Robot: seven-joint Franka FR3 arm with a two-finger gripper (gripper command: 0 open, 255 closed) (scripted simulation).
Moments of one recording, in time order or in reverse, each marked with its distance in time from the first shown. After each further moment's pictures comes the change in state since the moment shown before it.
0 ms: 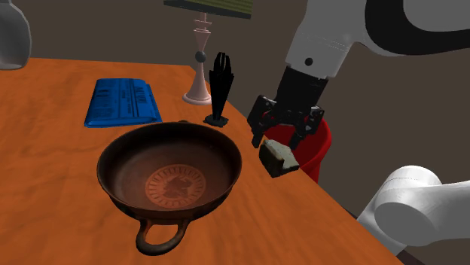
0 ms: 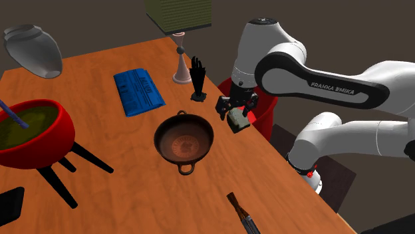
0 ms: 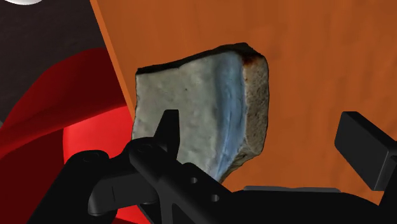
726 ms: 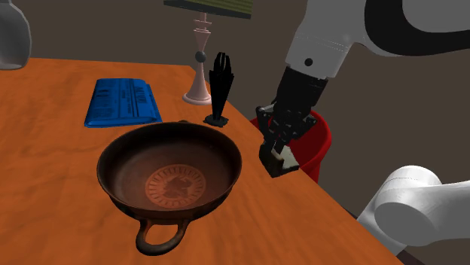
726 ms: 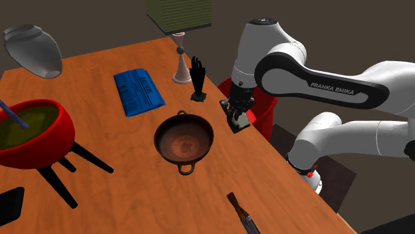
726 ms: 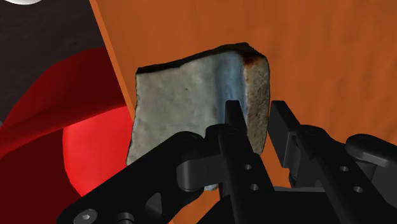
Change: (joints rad) arm 0.000 0.000 0.001 -0.002 0.000 0.002 0.000
